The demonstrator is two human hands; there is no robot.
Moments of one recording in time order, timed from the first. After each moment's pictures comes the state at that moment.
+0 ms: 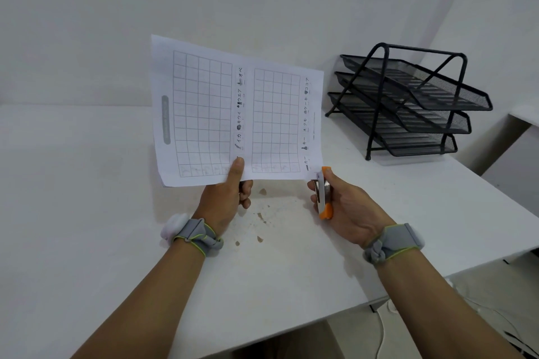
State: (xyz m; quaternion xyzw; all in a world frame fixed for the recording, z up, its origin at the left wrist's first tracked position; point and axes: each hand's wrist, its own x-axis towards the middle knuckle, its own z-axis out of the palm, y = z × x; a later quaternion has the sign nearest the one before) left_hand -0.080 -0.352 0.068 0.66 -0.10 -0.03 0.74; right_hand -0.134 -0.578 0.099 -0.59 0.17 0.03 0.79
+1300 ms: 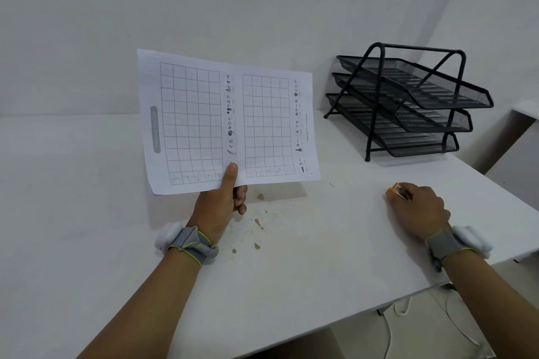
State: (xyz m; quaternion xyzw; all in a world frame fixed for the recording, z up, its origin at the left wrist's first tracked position) left_hand -0.078 -0.354 0.068 0.62 -0.08 -0.04 0.78; right_hand -0.155 -0.698 0.093 -0.90 0.35 -0.15 0.21
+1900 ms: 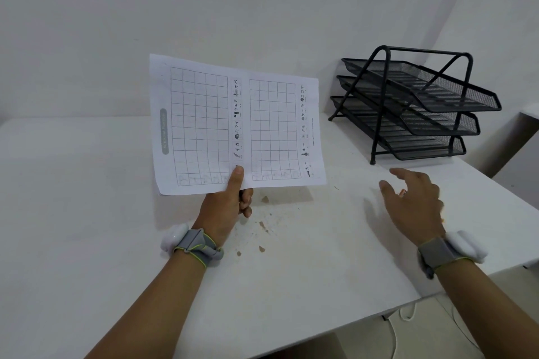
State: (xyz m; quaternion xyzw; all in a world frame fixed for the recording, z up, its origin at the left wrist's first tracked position) left_hand -0.076 -0.353 0.065 0.62 -0.09 -0.04 0.78; right_hand -0.151 -0.671 0.096 -0.90 0.24 -0.27 0.25
